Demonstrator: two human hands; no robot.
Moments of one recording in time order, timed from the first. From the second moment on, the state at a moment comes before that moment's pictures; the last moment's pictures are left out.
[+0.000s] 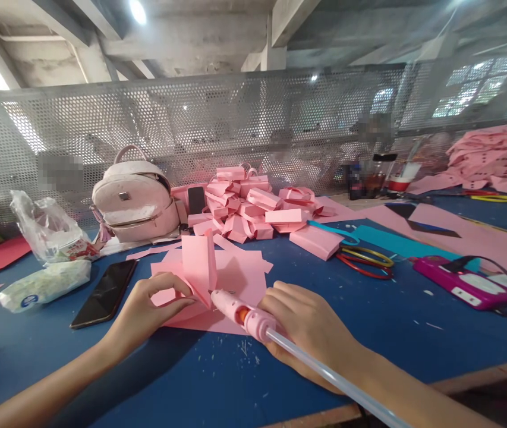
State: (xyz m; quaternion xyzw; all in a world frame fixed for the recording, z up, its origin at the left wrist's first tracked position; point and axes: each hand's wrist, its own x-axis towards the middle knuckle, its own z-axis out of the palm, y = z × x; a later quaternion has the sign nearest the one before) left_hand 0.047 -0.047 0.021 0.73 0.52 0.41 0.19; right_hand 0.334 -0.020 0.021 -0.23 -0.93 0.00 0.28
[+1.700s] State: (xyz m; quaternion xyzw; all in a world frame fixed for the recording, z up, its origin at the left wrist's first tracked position) left_hand 0.045 -0.046 0.019 0.73 0.51 0.42 0.18; right_hand 0.331 -0.023 0.026 -0.23 -0.94 -0.02 0.27
